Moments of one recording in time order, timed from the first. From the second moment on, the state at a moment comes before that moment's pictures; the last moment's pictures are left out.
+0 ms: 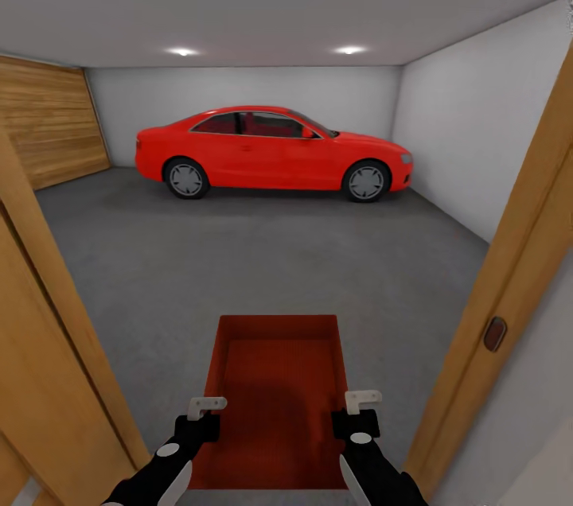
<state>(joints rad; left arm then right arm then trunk) -0.49 0.00 -0.25 -0.39 0.25 -0.10 0.06 -0.43 0.16 0.16 -0.59 0.02 0.15 -0.36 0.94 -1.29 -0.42</state>
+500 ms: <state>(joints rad) -0.49 0.00 -0.25 -0.39 0.25 -0.10 0.06 -0.43 0.16 0.16 -0.59 0.02 0.15 -0.36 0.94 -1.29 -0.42</state>
